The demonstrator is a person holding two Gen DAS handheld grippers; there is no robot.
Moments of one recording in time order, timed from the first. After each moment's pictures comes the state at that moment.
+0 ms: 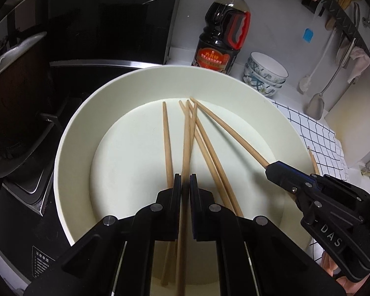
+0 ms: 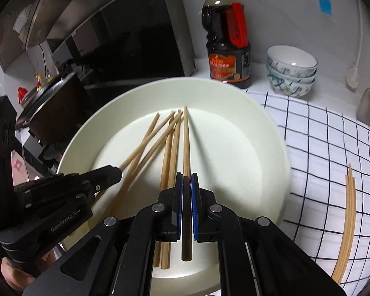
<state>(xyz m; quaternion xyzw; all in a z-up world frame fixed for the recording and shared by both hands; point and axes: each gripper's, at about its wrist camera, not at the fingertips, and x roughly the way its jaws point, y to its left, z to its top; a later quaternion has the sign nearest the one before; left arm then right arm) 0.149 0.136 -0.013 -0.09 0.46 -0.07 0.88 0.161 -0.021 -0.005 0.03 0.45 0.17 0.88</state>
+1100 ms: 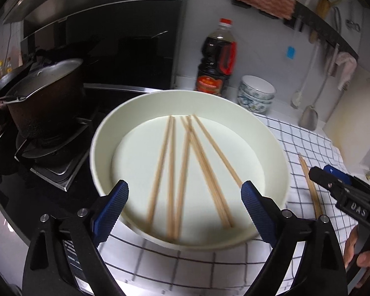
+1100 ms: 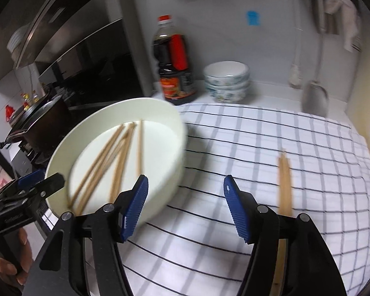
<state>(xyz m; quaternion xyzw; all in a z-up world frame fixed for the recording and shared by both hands) 0.066 0.110 0.024 -0.06 0.38 -0.03 0.92 0.090 -0.129 0.021 0.05 0.39 0.10 0.92</state>
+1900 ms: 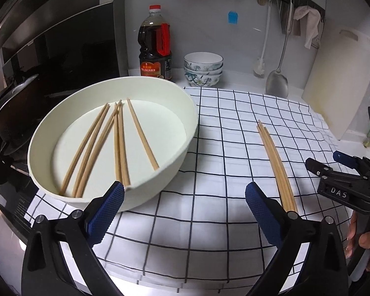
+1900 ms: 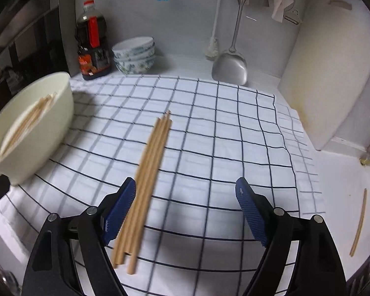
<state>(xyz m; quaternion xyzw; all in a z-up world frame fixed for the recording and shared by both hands) 0.036 -0.033 0.004 -0.01 0.39 -0.05 0.92 0.065 -0.254 -0.022 -0.03 0.43 -0.04 0.90</state>
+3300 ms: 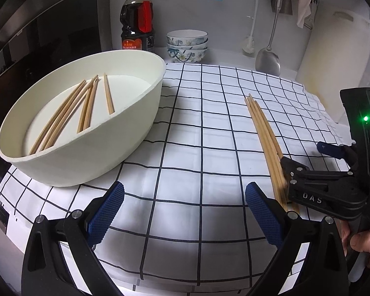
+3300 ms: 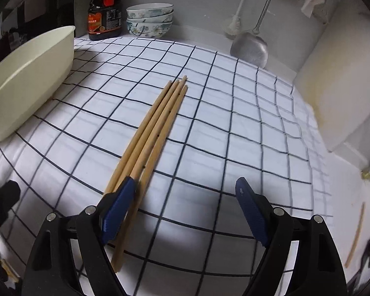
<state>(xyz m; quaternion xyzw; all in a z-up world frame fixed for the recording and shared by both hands) 0.032 -0.066 -0.039 -0.01 0.41 -0.06 0.91 0.074 -0.236 -0.064 -0.11 0.47 -0.03 0.87</state>
